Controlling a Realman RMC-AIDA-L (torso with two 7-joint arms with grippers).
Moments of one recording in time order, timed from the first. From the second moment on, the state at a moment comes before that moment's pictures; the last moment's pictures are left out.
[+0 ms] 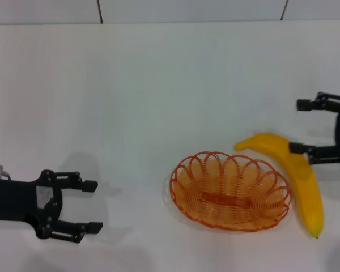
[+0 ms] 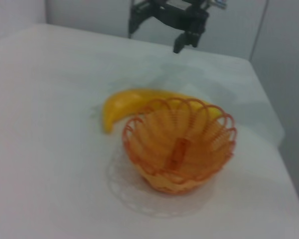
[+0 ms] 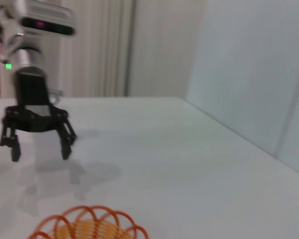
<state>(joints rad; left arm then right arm) -0.44 -2.03 0.78 0.76 2.22 1.76 -1.18 0.52 1.99 -0.16 -0.68 -2.41 -1.85 0.89</state>
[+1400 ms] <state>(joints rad) -0.50 -2.03 0.66 0.67 2.19 1.72 -1.12 0.64 2.02 -0.63 -1.00 -2.65 -1.75 1.62</state>
